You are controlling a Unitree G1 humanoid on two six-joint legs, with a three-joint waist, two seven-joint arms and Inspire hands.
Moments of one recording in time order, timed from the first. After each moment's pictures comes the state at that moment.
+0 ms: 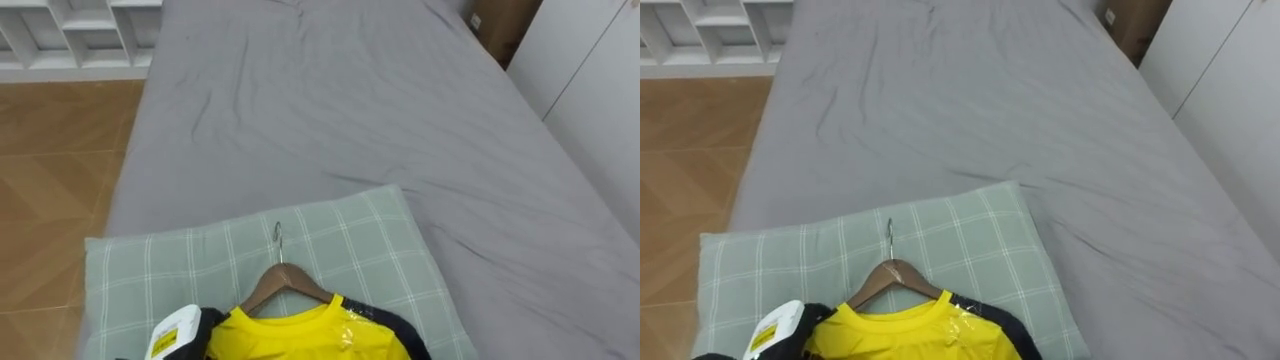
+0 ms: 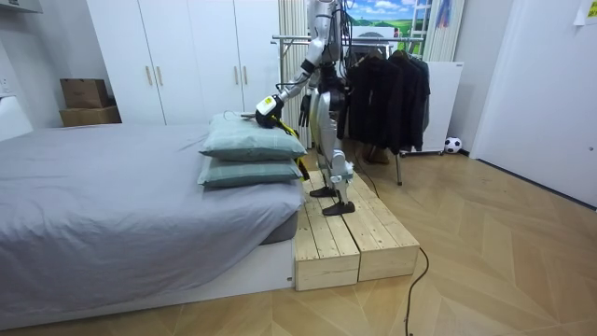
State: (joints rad) left arm -0.24 0.20 -0.16 1.06 0.70 -0.07 0.36; right arm -0.09 -0.21 0.20 1.36 0.27 -0.03 0.19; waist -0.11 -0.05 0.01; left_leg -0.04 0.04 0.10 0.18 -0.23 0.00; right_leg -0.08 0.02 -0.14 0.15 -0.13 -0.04
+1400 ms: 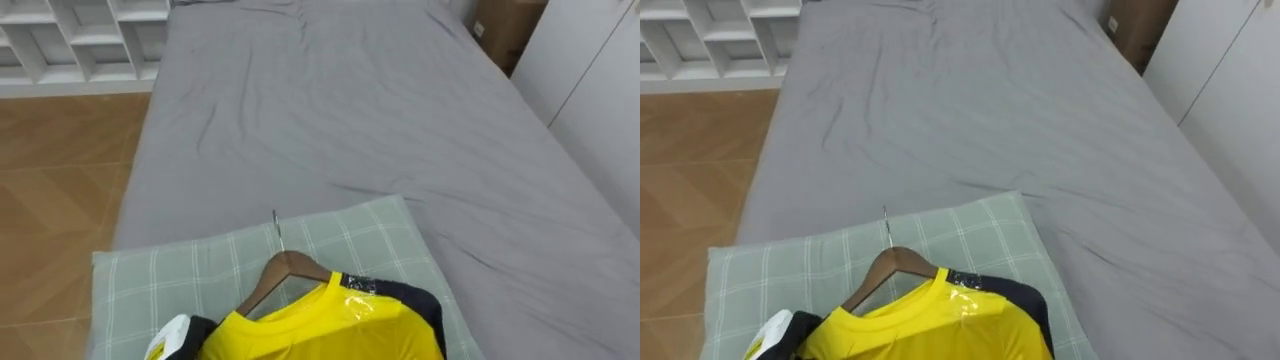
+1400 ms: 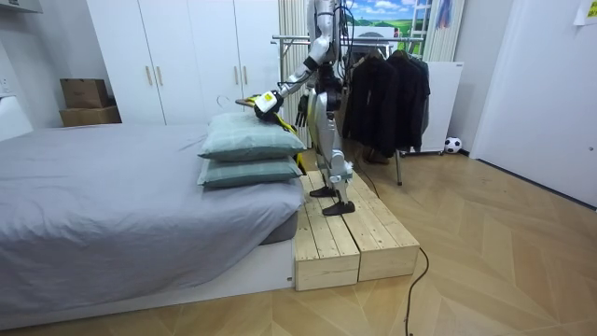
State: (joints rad) left arm -0.05 0.24 -0.15 0.72 0.47 -0.06 0.26; right arm -0.05 -0.21 0.15 1.35 0.28 -0.06 0.15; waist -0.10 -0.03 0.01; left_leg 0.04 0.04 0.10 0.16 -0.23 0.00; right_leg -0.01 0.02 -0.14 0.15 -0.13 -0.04
